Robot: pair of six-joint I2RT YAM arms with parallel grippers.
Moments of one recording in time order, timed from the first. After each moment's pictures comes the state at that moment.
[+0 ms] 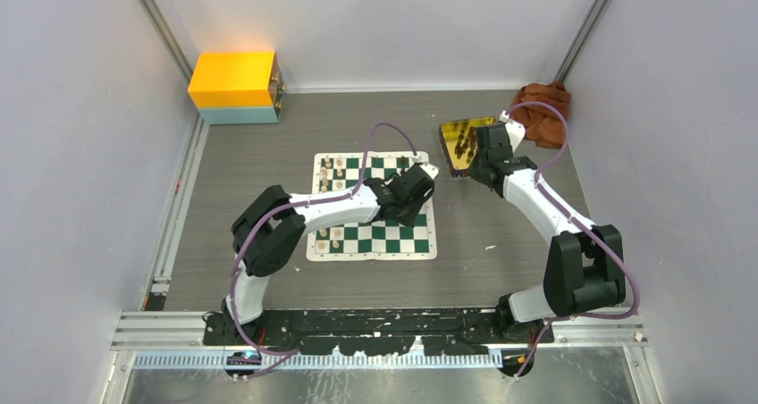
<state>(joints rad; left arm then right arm) -1.00 2.00 1.45 -0.40 -0.19 -0.34 0.19 1.43 0.99 -0.40 0.32 0.59</state>
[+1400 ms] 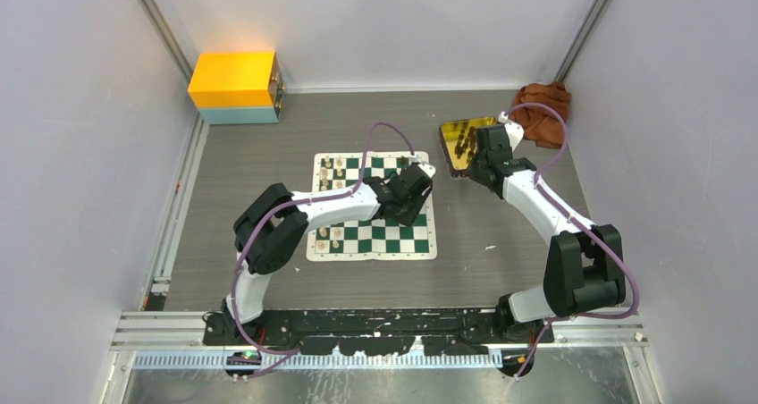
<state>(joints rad) -0.97 2.02 1.46 -0.40 -0.19 -0.34 0.19 1.42 0.97 -0.37 0.29 0.59</state>
